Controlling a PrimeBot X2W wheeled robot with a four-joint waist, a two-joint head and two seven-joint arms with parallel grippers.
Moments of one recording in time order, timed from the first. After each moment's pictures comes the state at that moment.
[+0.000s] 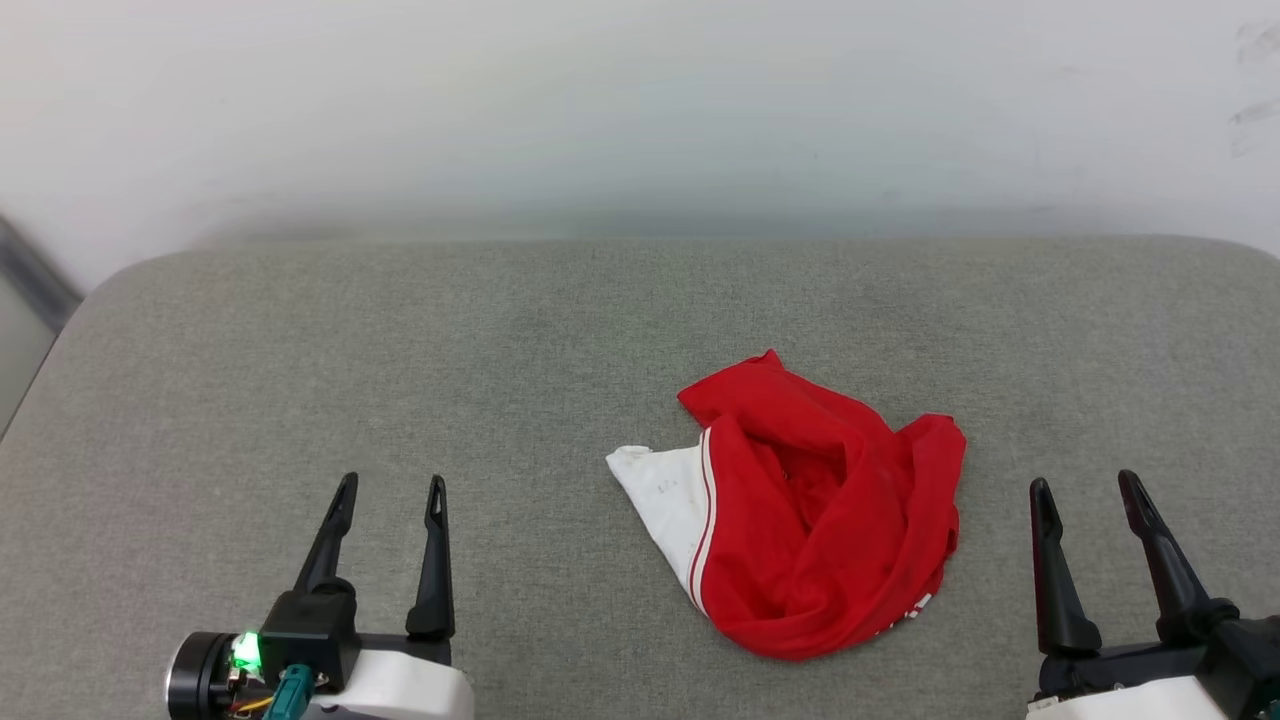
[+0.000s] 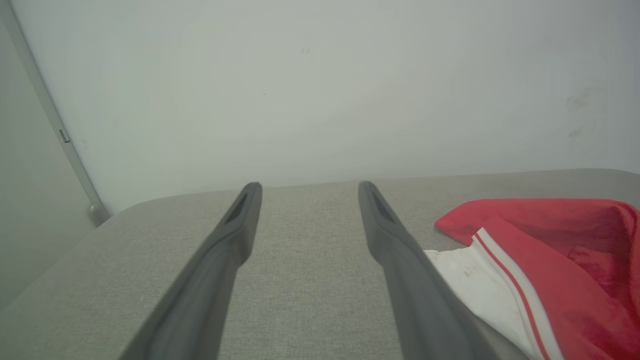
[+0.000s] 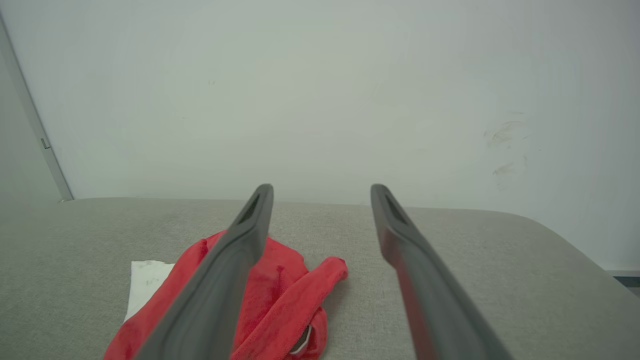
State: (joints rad) left arm 0.03 0.13 -0.13 0.00 -0.10 0.09 -0.26; right arm 0.13 -0.05 -0.04 -0.11 0.09 0.13 -0.26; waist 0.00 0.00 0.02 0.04
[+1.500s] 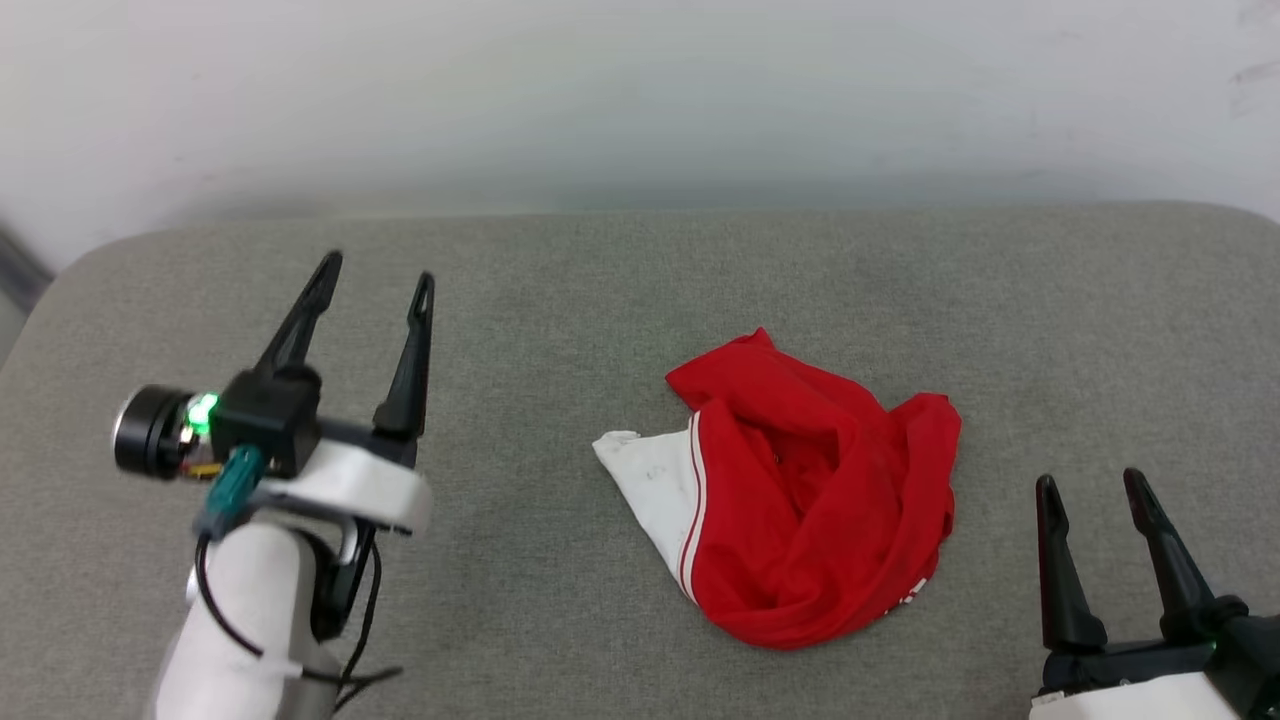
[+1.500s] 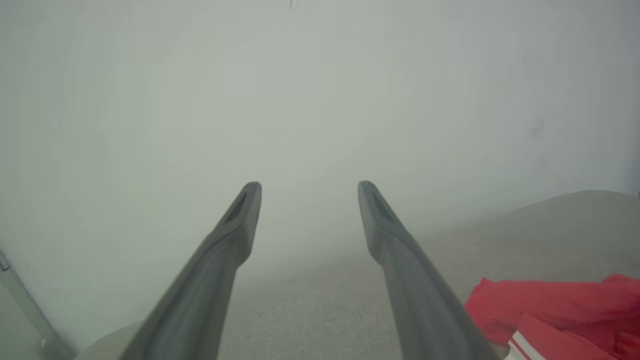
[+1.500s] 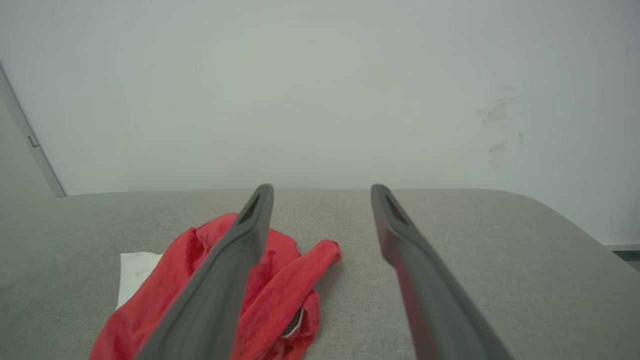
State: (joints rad) left arm -0.33 0.19 -0.07 0.15 -0.06 -0.12 -0.26; right arm 0.13 -0.05 -0.05 -0.10 0.12 0.13 -0.26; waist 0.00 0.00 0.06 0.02
